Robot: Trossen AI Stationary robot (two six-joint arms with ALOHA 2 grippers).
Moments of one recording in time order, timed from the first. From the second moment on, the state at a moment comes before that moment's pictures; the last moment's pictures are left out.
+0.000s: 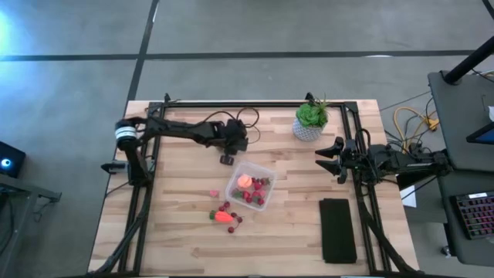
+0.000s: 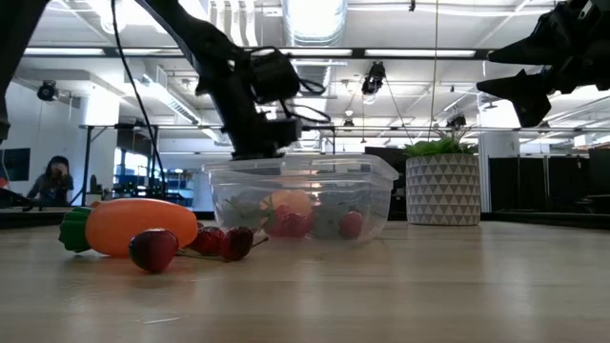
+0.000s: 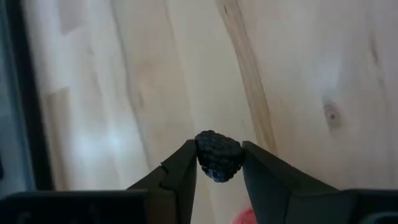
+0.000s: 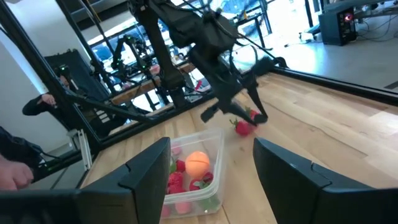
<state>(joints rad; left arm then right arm) 0.30 1.78 1.12 -0.35 -0.17 0.63 0.08 0.05 0.14 -0.12 0.22 0.41</state>
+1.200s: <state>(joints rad) 0.04 1.57 1.12 -0.42 0.17 -0.04 0.08 0.05 0.14 -0.12 0.22 0.41</state>
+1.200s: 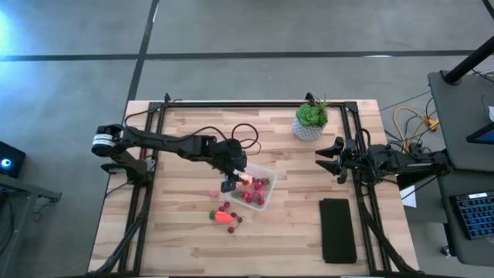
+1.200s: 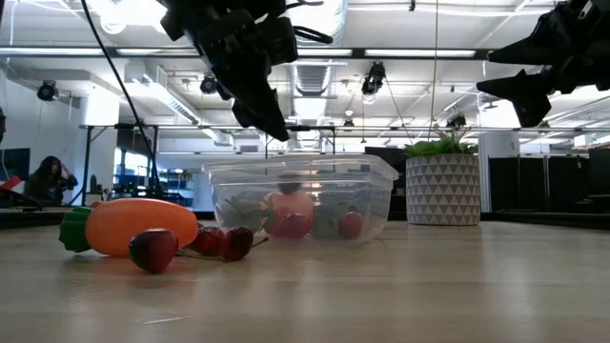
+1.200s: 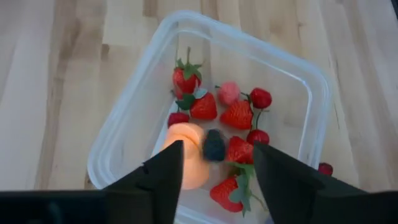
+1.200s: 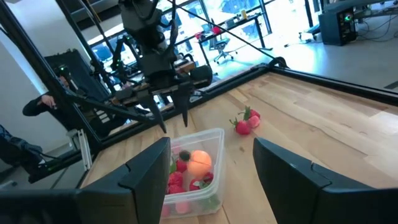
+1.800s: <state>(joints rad) 0.14 1.54 1.09 -0.72 -0.12 0.30 0.08 0.05 0.14 -0.12 0.22 0.41</state>
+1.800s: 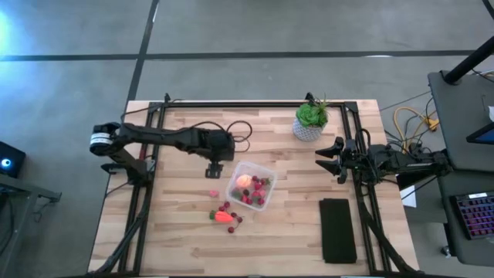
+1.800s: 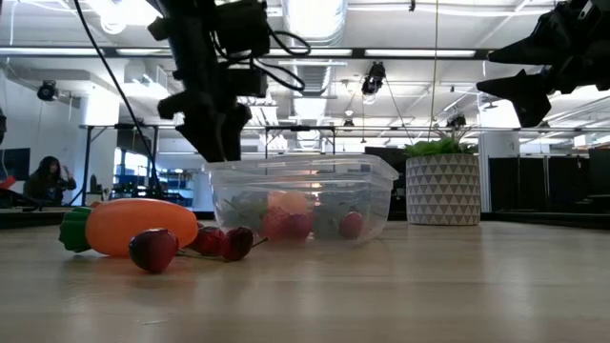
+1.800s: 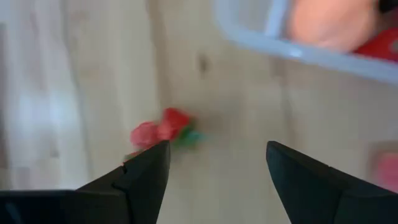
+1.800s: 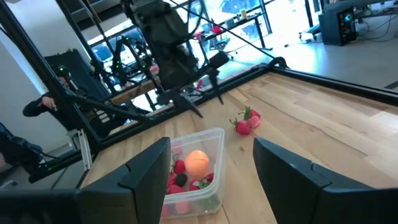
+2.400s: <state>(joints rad) 0.28 1.55 1.00 -0.52 0.04 0.56 0.08 0.05 0.14 -0.12 0.22 0.41</state>
